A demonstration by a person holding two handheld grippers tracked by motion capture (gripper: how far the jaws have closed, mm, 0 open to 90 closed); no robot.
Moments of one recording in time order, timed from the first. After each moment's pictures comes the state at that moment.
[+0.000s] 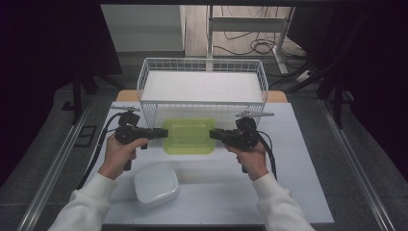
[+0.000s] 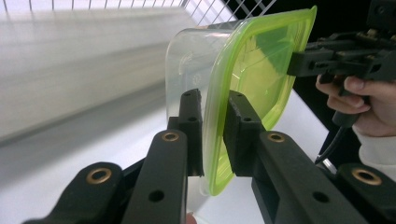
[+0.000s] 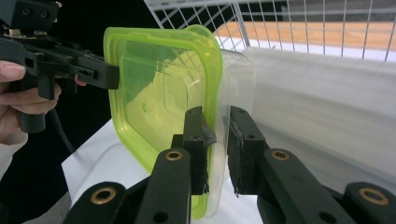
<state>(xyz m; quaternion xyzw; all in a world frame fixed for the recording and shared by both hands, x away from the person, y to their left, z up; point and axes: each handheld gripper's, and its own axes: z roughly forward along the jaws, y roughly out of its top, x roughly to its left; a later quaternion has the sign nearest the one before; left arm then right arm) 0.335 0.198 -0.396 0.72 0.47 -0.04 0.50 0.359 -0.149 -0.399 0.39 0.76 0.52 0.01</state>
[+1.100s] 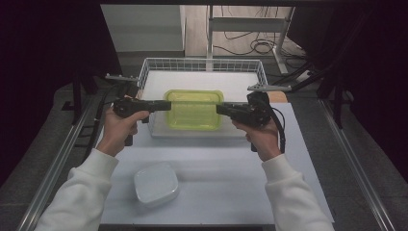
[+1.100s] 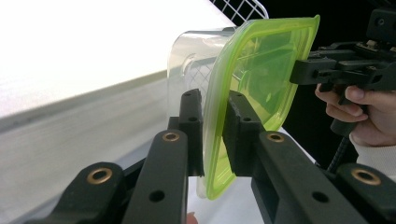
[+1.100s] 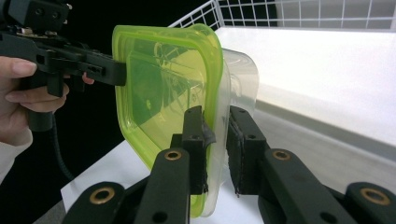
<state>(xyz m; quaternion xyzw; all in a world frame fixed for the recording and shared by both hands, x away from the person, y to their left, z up) 0.361 0.190 -0.321 0.72 0.44 0.00 0.54 0.372 -0.160 -0.321 0.35 0.75 0.55 0.05</state>
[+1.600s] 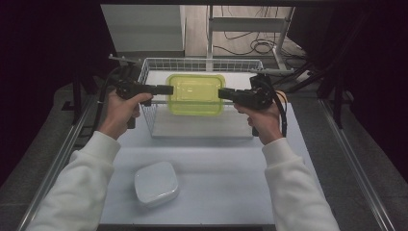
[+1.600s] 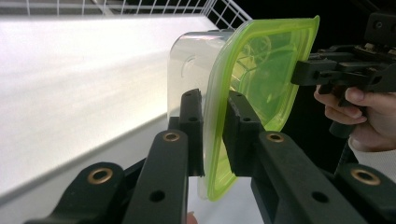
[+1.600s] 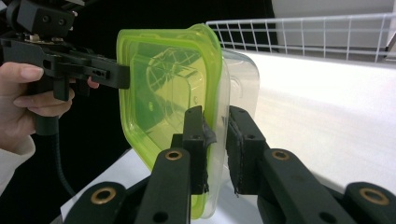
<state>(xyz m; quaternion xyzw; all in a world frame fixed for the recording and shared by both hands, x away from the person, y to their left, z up) 0.396 0.190 -0.298 0.72 0.44 0.00 0.54 0.404 -0.162 -0.298 0.36 0.75 0.56 0.05</state>
